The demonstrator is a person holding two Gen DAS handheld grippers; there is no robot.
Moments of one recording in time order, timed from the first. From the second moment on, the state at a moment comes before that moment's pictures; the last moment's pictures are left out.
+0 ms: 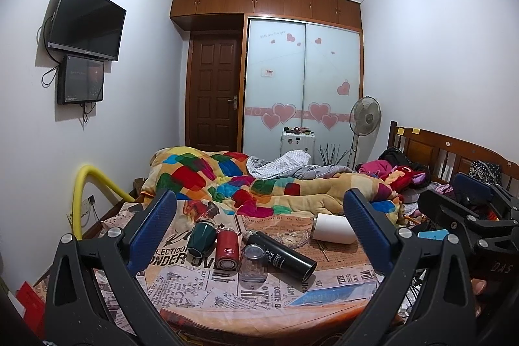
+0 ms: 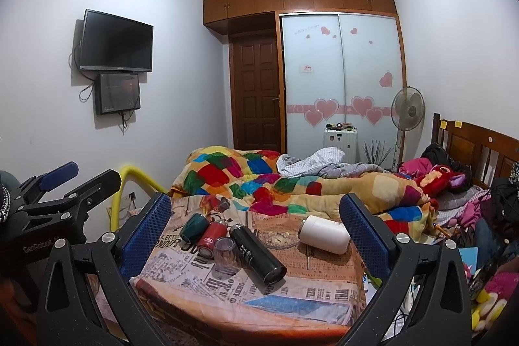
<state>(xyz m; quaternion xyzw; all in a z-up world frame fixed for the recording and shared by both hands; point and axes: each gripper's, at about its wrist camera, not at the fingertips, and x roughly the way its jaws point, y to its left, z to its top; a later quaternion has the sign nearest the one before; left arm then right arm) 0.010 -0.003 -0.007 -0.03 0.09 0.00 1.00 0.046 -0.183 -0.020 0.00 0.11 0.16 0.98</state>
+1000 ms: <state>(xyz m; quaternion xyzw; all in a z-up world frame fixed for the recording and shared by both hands) 0.012 -0.003 -0.007 -0.03 0.09 0.00 1.00 0.043 -0.186 -0.023 0.00 0.11 0.16 0.98</state>
